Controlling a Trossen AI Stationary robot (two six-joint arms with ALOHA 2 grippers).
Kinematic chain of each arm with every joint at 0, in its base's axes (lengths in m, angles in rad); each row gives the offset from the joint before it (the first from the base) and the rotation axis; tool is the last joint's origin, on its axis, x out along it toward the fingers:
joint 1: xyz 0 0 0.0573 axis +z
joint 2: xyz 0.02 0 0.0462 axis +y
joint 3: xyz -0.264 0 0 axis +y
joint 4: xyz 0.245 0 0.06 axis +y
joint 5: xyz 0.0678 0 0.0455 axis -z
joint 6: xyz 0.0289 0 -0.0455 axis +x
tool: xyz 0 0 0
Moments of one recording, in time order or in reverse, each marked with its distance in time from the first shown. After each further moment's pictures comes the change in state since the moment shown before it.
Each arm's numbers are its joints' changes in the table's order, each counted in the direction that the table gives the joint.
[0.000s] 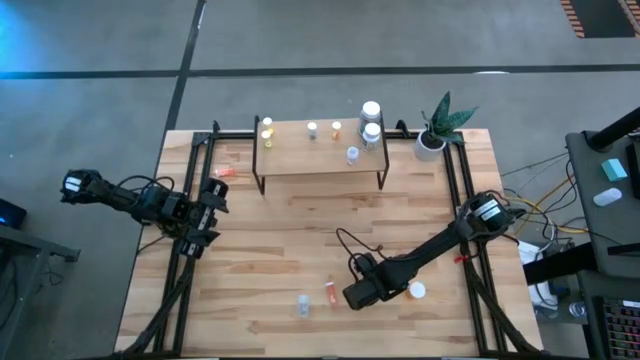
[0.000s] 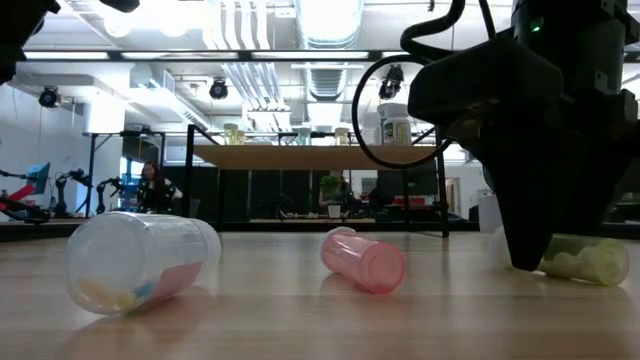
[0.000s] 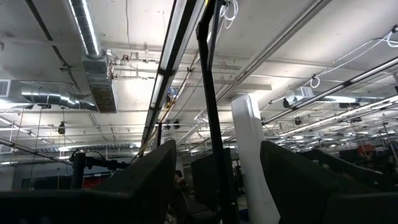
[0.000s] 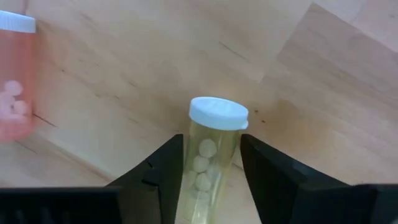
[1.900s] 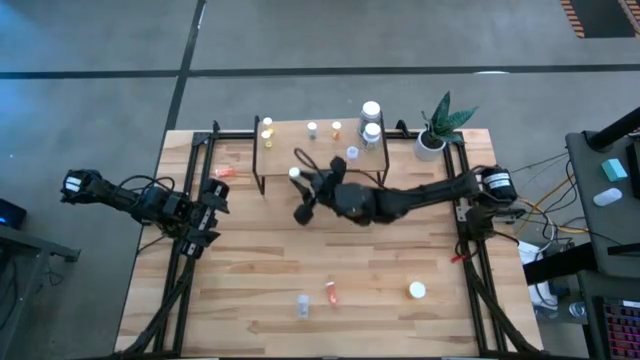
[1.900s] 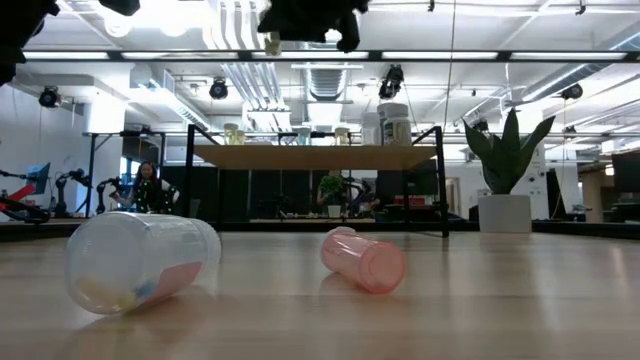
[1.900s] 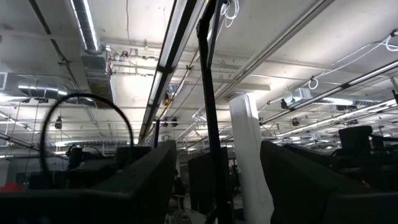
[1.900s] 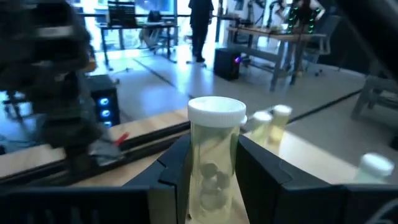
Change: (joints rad) left arm 0.000 0.000 0.006 0.000 -0.001 -0.028; right arm -0.414 -0.163 -0.069 -1.086 0.597 -1.513
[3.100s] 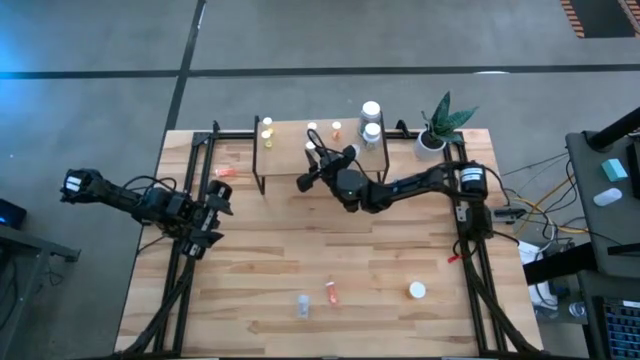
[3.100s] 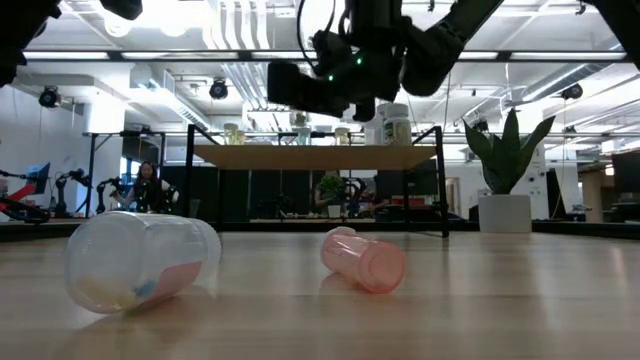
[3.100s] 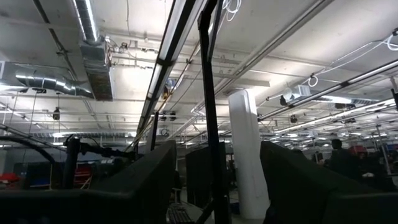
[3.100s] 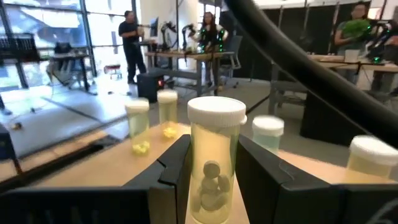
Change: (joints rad) left arm 0.001 0.024 0.003 0.000 -0.003 -0.024; right arm -0.184 0.181 0.185 -0.554 0.175 -0.081
